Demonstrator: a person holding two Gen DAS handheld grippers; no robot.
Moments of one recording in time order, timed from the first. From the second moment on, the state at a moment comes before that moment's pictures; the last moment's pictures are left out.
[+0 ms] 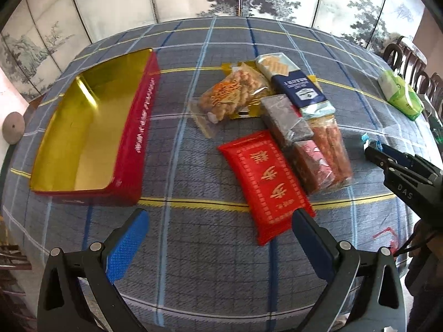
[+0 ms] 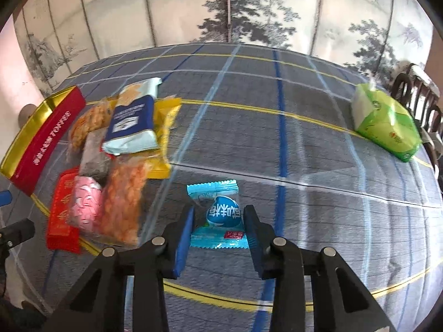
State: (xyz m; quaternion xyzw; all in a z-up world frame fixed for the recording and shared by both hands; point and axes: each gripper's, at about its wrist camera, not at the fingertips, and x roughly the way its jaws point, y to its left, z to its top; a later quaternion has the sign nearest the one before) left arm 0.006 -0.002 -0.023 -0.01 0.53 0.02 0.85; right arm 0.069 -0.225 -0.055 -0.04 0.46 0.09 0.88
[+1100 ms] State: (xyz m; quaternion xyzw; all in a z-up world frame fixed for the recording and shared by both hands) left arm 0.049 -0.013 -0.057 -0.06 0.58 0.02 0.81; right arm 0.063 -0.267 -0.064 0.00 0.46 0.07 0.88
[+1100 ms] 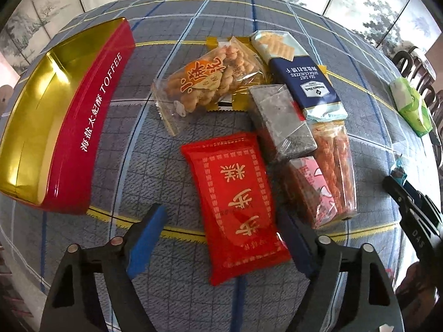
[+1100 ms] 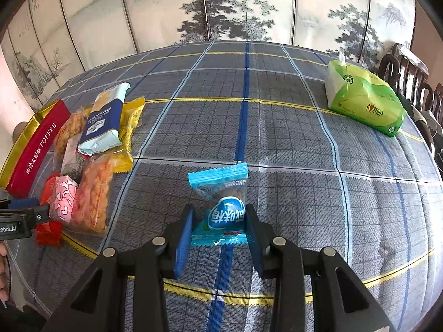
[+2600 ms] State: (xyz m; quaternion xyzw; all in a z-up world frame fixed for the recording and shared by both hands) left arm 0.014 0.012 -0.016 0.00 0.55 -0.05 0.83; right arm 0.066 -0.257 -0.063 -0.02 0.48 0.05 0.88
